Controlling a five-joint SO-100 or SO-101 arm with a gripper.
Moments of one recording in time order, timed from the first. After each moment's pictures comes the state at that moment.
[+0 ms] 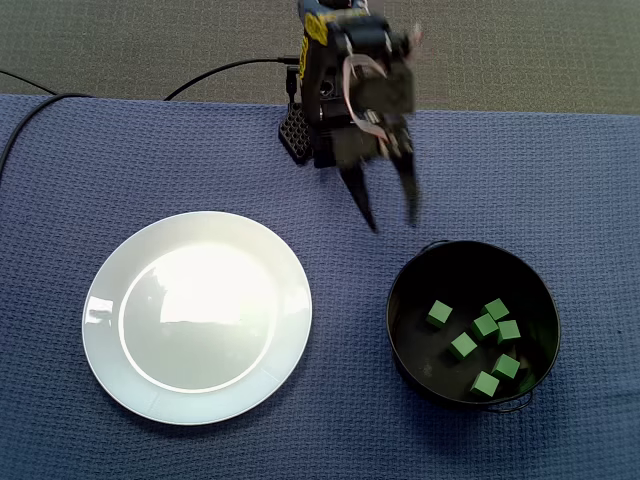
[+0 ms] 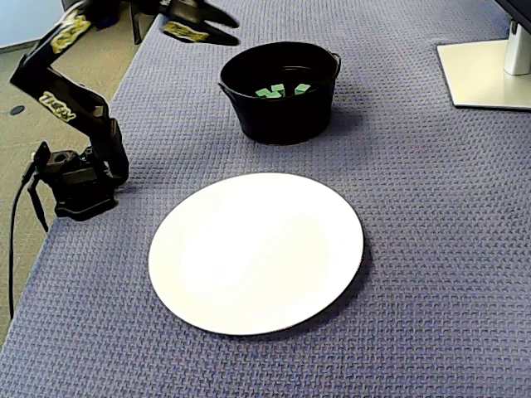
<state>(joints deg) -10.5 133.4 101.1 64.5 -73.7</state>
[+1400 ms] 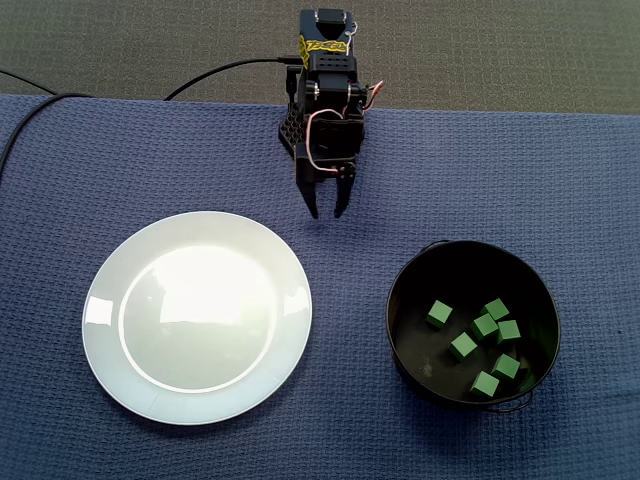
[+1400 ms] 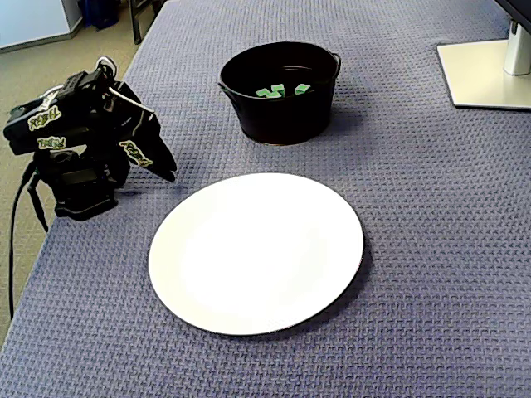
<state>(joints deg) 0.8 182.3 170.8 77.6 -85.7</state>
